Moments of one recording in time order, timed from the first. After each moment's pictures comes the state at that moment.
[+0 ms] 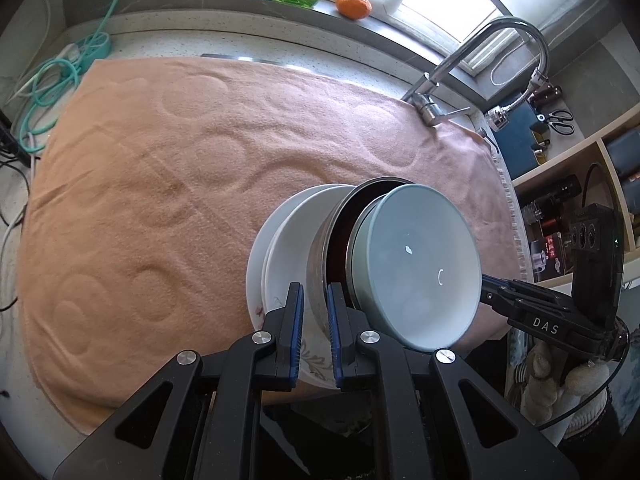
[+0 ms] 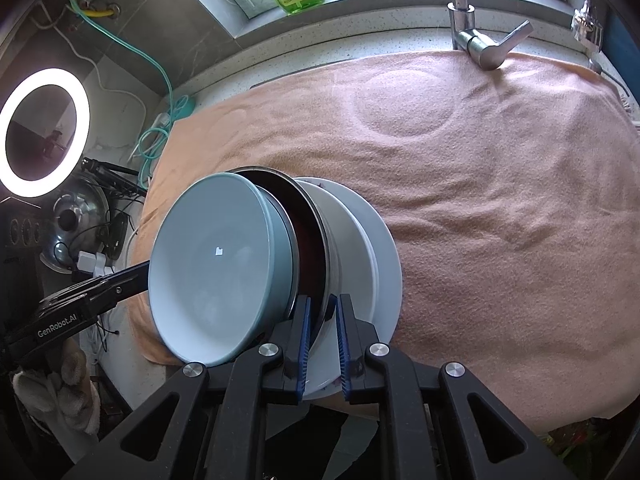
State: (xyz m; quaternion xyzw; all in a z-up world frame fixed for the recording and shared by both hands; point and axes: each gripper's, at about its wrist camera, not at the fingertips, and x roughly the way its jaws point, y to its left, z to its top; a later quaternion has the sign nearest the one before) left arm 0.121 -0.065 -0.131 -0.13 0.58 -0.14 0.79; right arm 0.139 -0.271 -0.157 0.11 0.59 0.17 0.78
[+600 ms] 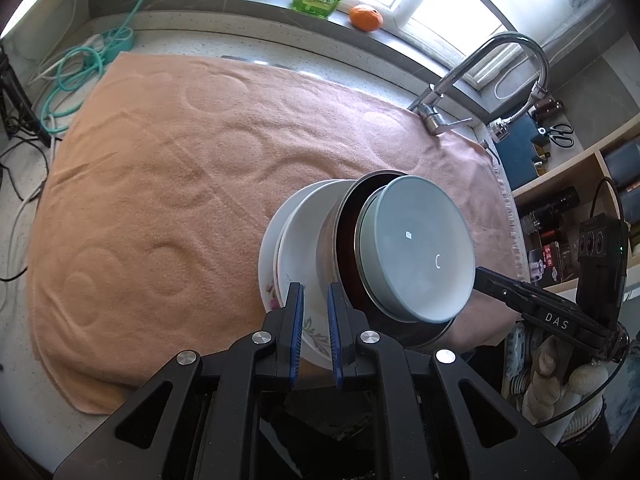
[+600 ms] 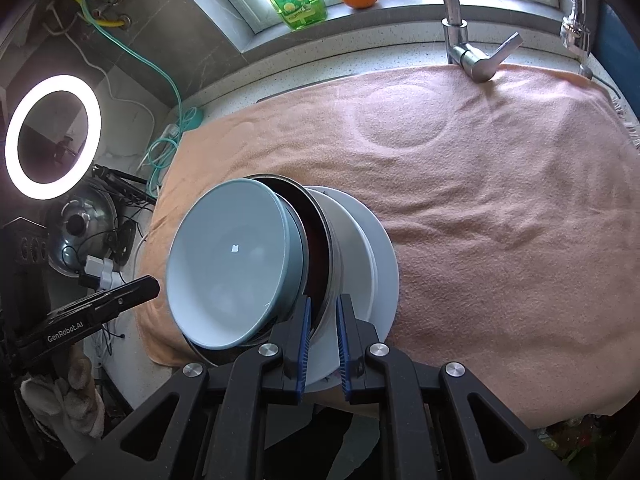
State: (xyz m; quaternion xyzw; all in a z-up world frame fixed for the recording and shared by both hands) left arm 0.096 -0.055 -0.122 -0.15 0.56 -0.12 0.80; right arm 0.124 -0.280 -0.141 0.12 0.57 0.17 0.80
